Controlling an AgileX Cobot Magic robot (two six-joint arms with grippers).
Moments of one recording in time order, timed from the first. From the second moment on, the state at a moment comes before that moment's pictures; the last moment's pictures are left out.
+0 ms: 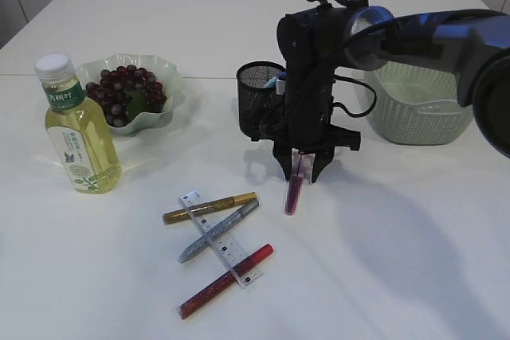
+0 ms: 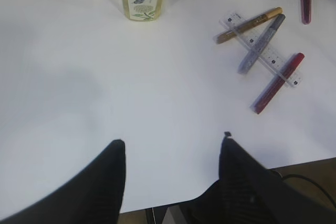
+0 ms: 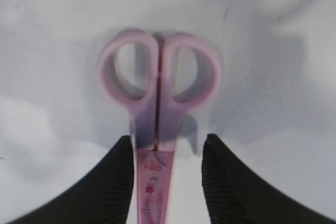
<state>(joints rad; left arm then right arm) -0.22 0.94 -1.10 -0.08 1.25 -0.11 0.44 2.41 -2.00 -0.01 1.22 0.62</state>
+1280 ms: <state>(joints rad) -0.22 0.94 -1.10 -0.07 1.25 -0.11 0.44 2.43 -2.01 0.05 1.22 0.63</state>
